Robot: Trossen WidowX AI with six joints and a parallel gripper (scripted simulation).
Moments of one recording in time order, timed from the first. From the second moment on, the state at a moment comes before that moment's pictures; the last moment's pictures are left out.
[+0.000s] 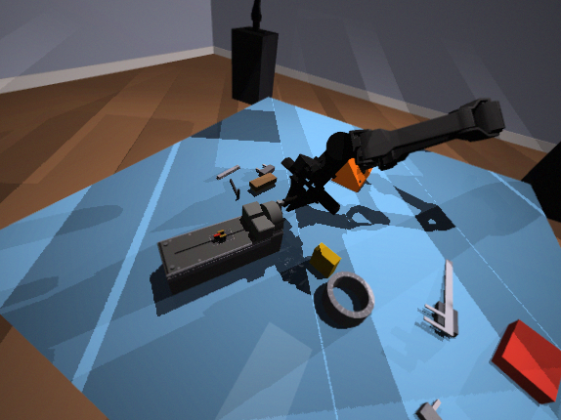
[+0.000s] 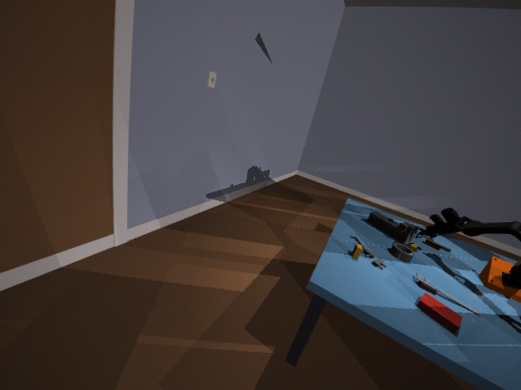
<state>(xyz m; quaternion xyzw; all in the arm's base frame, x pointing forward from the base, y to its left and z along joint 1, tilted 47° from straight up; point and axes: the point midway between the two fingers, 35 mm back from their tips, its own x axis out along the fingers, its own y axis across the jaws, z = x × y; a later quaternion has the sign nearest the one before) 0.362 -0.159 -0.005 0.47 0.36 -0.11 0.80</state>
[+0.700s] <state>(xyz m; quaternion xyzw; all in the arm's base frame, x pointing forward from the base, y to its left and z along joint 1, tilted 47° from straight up) 0.357 -0.161 -0.014 0.47 0.36 -0.11 0.80</state>
